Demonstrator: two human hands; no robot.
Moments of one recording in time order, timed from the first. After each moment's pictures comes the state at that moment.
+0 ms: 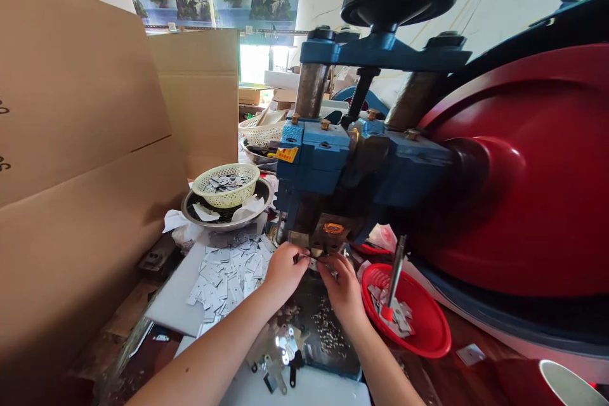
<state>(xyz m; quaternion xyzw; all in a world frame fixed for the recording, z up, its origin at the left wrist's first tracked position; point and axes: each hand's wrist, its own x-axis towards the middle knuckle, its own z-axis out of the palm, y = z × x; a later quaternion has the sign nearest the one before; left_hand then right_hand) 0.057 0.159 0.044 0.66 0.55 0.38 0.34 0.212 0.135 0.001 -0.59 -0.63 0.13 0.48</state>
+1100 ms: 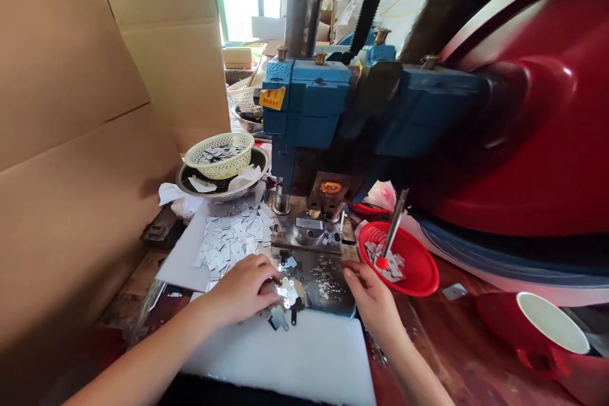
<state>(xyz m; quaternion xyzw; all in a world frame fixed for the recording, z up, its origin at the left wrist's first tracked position) -0.035 0.077 0.055 0.83 0.44 0.10 0.32 0.240 0.040 0.003 -0.65 -0.59 0.24 0.42</state>
